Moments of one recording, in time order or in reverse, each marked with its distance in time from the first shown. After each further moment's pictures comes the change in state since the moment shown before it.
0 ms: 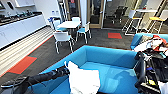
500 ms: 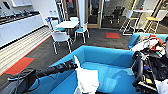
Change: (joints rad) left arm -0.097 0.066 0.102 -0.022 0.029 -0.008; right arm 0.006 0.000 0.005 0.000 0.000 0.000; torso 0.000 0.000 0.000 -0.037
